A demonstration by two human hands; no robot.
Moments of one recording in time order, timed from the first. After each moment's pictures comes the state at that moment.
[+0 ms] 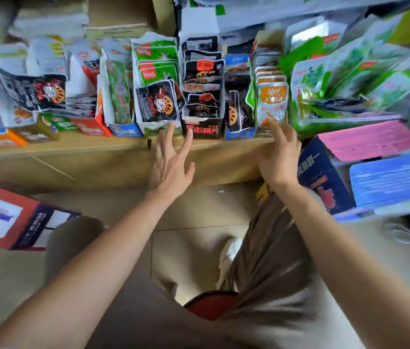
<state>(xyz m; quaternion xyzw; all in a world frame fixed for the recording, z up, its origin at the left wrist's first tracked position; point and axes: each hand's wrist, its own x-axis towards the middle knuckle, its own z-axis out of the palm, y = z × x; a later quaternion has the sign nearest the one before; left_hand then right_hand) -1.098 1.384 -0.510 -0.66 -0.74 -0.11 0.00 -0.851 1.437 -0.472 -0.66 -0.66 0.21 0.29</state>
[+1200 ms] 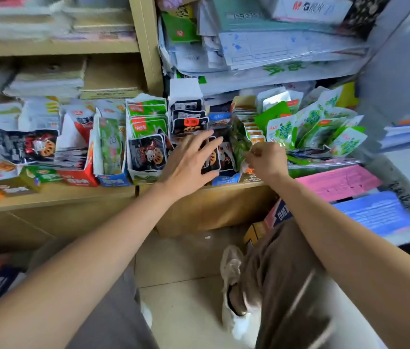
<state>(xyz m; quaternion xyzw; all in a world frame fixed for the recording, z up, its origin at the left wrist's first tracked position) -1.070 1.470 -0.423 -0.81 -0.55 -0.22 0.01 -0.852 1.517 -0.416 -0.66 -0.66 0.21 0.28</state>
